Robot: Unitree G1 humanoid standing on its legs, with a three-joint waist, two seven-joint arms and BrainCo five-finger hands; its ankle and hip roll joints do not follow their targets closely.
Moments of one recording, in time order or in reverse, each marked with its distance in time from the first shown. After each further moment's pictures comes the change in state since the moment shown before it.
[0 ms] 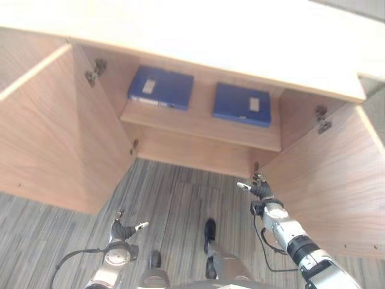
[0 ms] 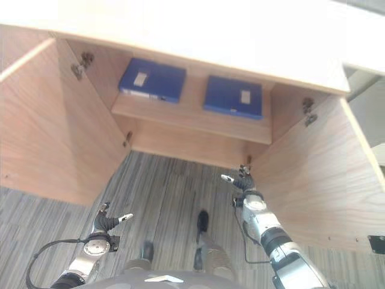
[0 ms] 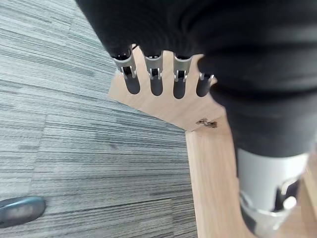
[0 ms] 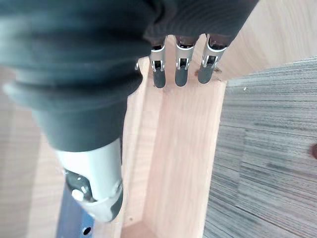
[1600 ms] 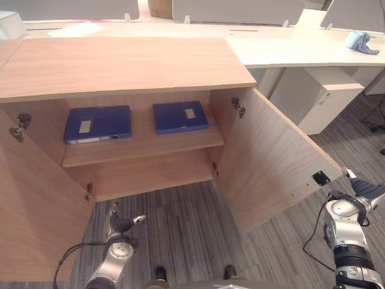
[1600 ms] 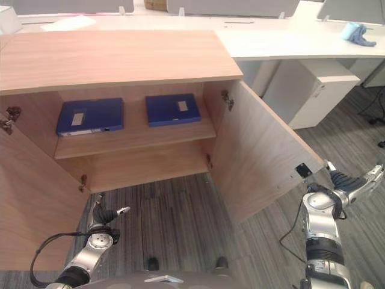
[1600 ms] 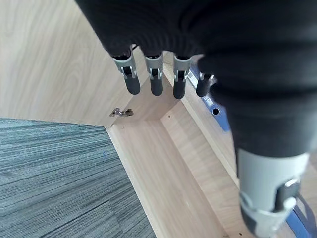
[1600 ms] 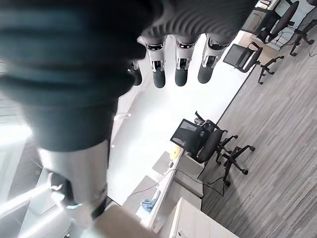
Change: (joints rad) left arm -0.038 -0.029 0.056 -0.020 0.173 0.030 0.123; right arm 0.131 -0.118 -0.681 -0.287 -0.538 0.054 -0.596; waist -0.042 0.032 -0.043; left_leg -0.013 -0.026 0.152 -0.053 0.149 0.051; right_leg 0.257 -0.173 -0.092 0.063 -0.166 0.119
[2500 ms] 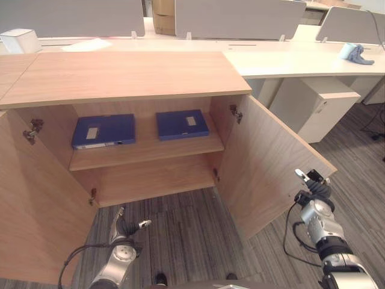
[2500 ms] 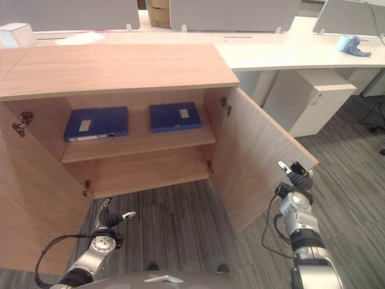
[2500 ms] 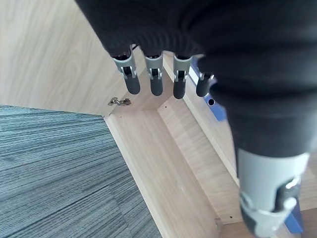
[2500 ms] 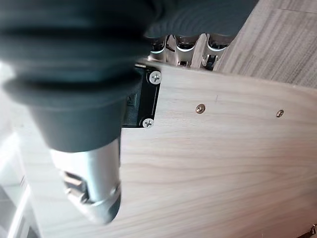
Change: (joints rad) left arm 0.005 -0.018 -0.024 0.032 -0.007 -0.004 -0.090; right arm -0.138 0.001 0.255 0.330 0.640 -0.107 0.496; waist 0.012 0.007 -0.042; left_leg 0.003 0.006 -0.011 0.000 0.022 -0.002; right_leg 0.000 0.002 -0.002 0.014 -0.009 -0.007
